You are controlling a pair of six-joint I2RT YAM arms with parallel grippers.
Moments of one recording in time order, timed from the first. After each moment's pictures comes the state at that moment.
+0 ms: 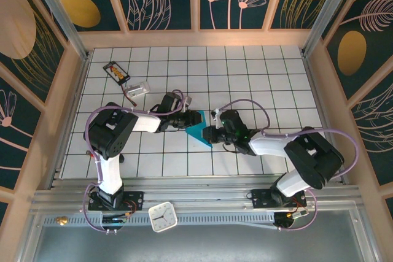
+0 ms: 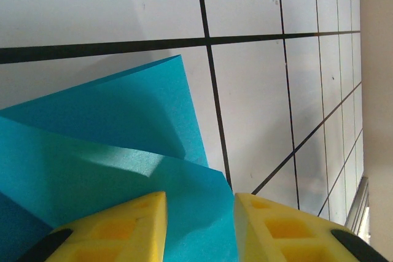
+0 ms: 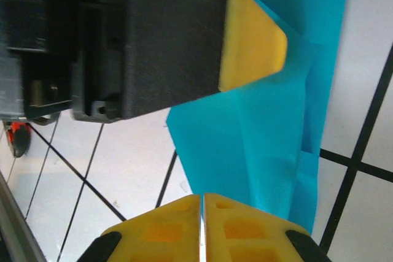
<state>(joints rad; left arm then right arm) -0.57 1.93 0.89 0.30 0.54 -0.79 0.74 1.51 0.53 0.30 -0.27 0.62</state>
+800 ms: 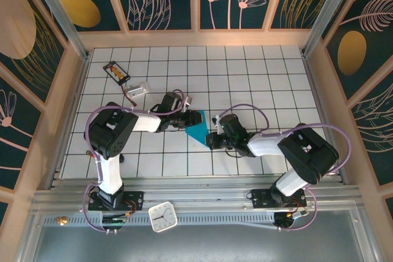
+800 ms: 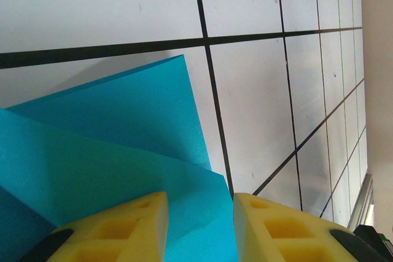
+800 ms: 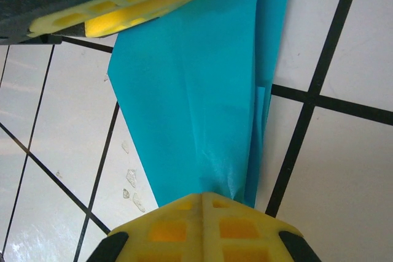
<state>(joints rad) -0.57 1.94 0.90 0.29 0.54 -0.77 0.74 1.55 0.50 0.28 -0.27 0.59</state>
